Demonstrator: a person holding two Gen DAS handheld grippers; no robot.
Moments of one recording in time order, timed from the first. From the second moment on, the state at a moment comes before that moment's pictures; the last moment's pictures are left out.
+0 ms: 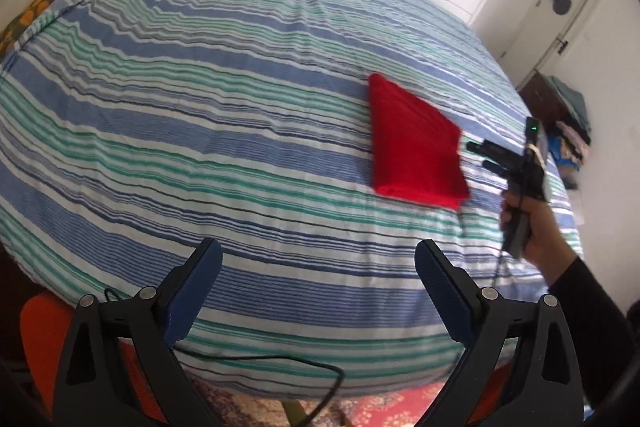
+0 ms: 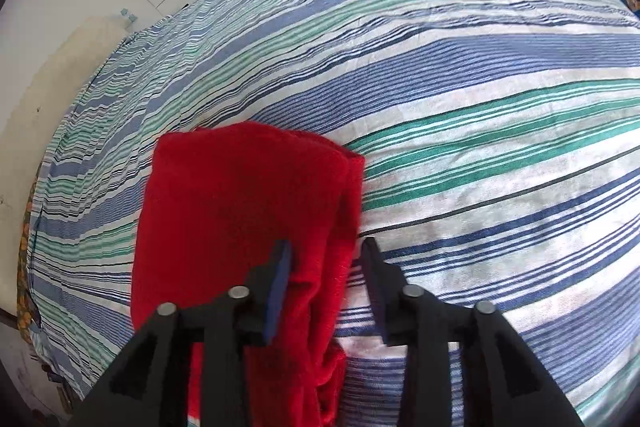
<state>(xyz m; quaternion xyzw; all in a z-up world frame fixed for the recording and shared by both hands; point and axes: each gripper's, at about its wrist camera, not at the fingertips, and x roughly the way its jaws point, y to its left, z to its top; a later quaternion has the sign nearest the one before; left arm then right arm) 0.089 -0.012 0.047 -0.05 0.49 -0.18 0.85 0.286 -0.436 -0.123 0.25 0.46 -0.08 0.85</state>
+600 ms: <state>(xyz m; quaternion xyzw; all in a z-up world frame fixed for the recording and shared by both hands) -0.015 -0.113 0.206 -0.29 0.48 -0.60 0.57 0.141 -0.316 0.046 0.30 0.26 0.04 0.92</state>
